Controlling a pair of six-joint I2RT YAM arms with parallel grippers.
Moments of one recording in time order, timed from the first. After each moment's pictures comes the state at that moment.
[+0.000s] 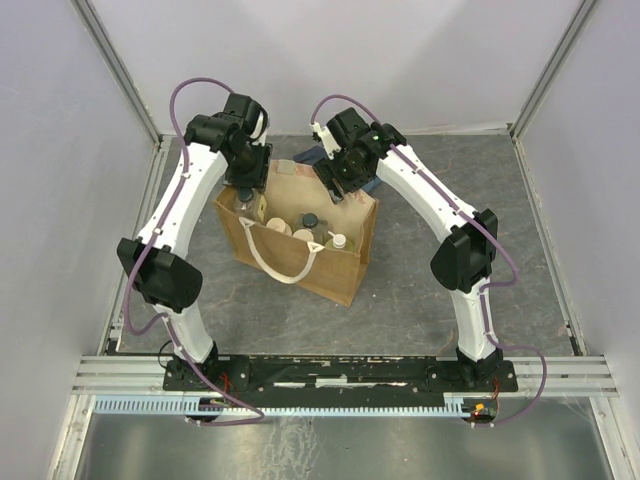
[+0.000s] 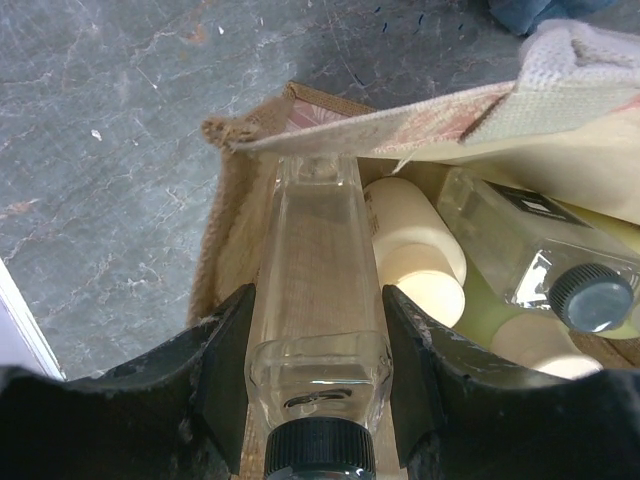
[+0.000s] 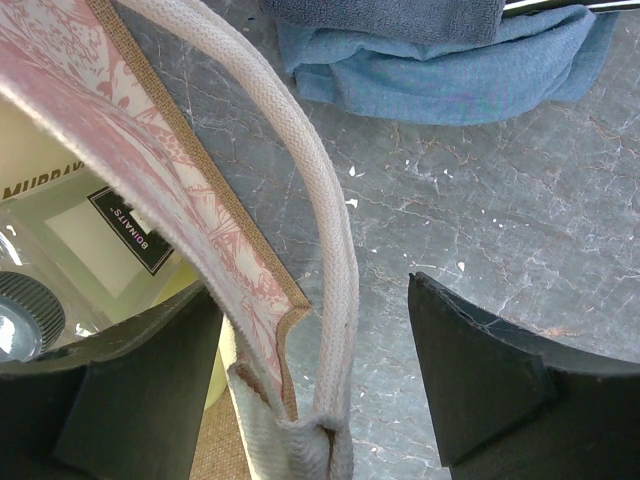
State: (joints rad) left arm -0.33 1.81 2.02 -1.31 -0.11 -0.13; right arm 0.61 2.12 2.21 -1.11 0.03 -0.03
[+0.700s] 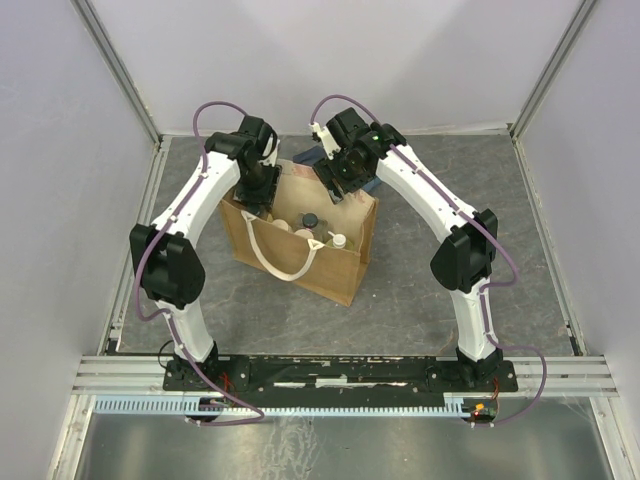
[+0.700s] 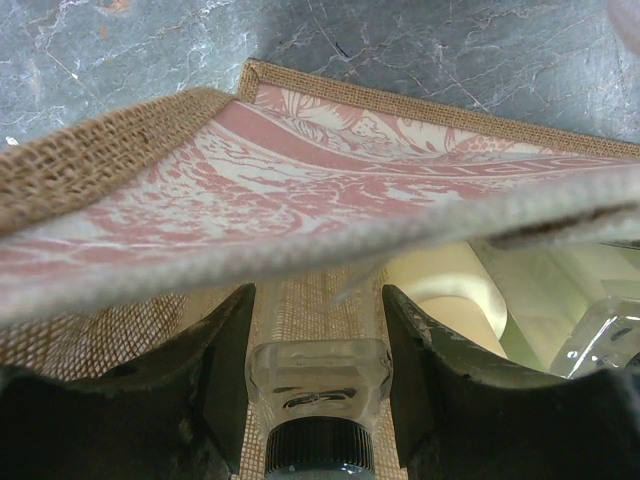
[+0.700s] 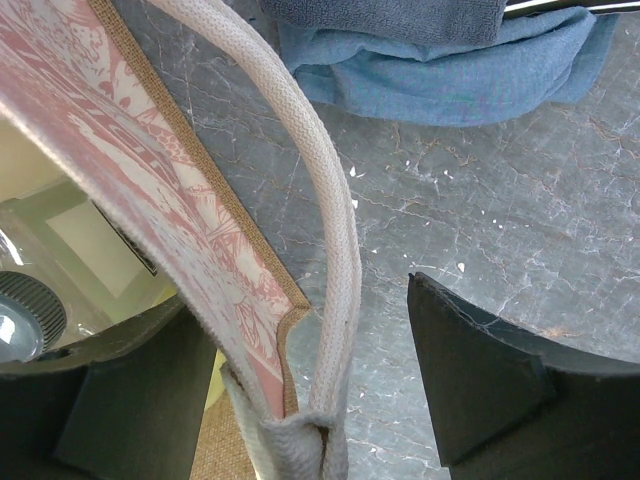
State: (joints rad) left arm -0.33 1.84 1.79 -1.15 -0.05 -0.10; right arm 0.61 2.12 2.21 -1.11 0.04 -0.03
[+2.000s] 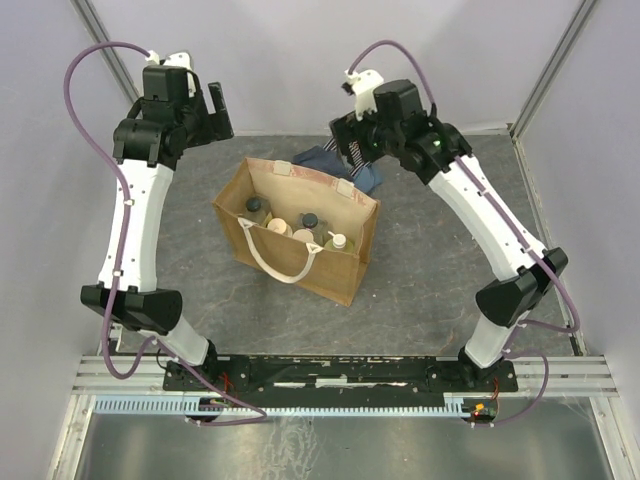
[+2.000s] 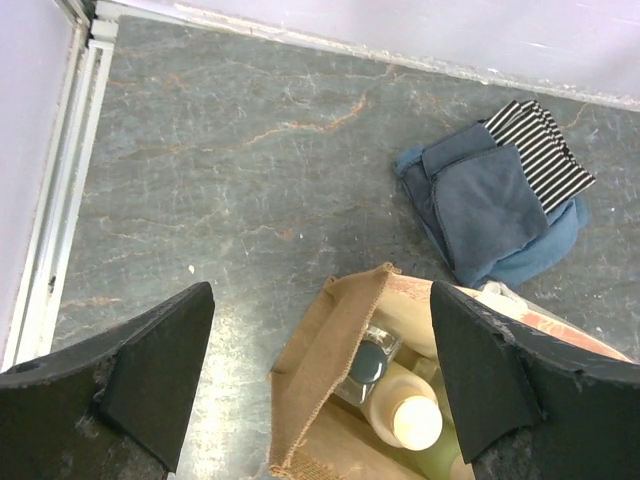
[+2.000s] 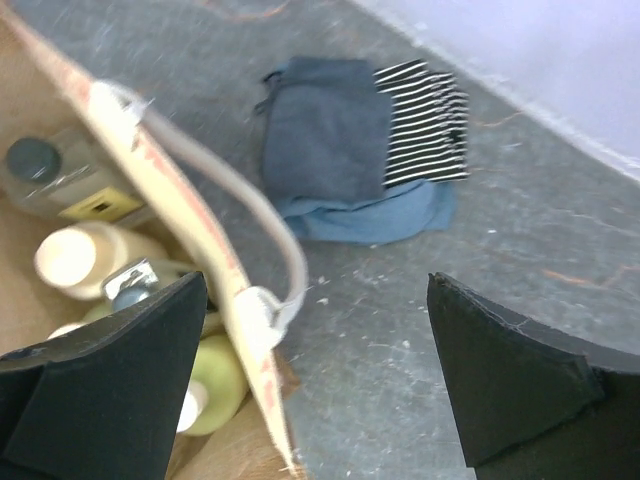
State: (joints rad) left arm -0.16 1.62 2.10 -1.02 -0.16 -0.23; right arm 0.60 1.75 2.03 -0.81 0.03 -0.03
